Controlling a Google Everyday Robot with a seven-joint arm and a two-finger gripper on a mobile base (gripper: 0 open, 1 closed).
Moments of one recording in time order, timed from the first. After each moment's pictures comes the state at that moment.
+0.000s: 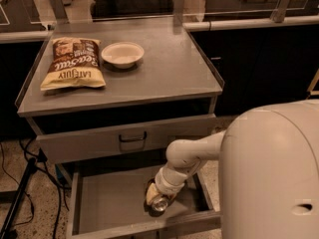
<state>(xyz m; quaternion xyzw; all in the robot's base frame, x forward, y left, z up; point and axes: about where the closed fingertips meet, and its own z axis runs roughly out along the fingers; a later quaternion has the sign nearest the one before) 0.482 -0.004 0.447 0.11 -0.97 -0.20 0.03</state>
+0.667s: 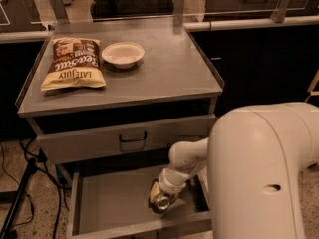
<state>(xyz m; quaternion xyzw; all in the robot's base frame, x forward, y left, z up) 0.501 -0.017 0.414 0.07 -0.98 -0.19 0.03</state>
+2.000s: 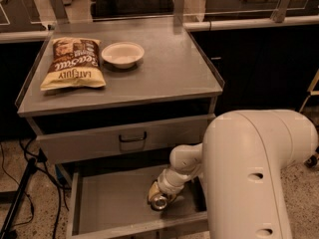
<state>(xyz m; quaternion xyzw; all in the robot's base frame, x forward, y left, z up) 0.516 -0.008 0.375 0.01 -0.98 -0.22 0.04</state>
